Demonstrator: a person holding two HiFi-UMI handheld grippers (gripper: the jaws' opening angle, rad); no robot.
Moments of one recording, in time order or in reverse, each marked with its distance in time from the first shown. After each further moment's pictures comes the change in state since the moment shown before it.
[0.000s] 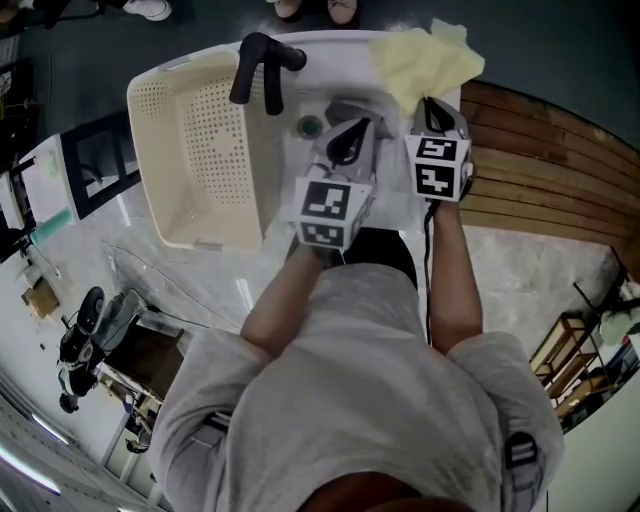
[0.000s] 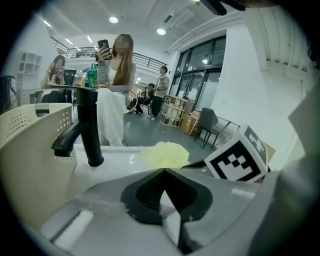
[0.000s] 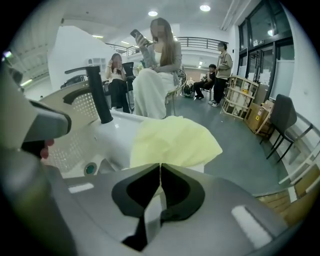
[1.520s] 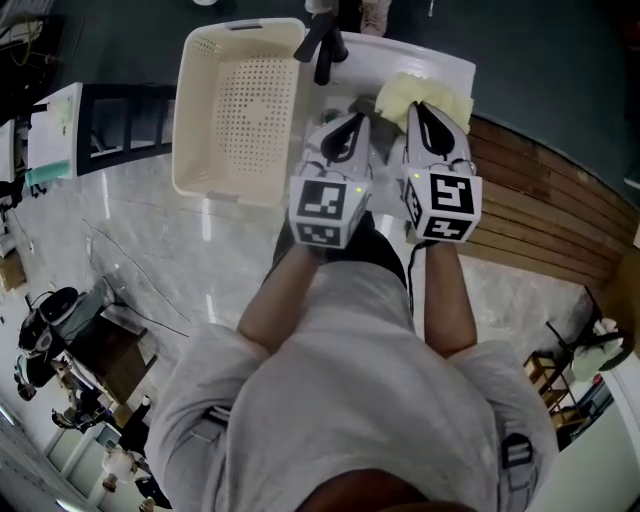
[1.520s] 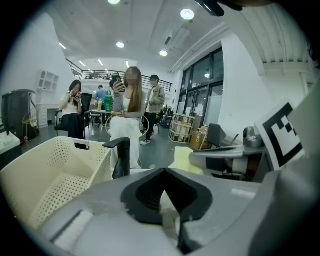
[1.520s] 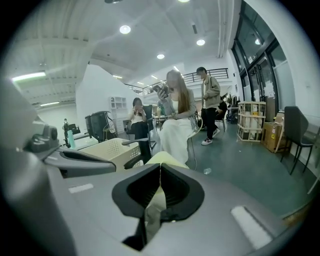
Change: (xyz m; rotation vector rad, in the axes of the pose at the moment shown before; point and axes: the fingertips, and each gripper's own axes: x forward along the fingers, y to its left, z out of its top) left arm -0.107 0.013 0.047 0.006 -0.211 0.141; right arm -0.147 0.091 0.107 -0.012 -0.432 0.199
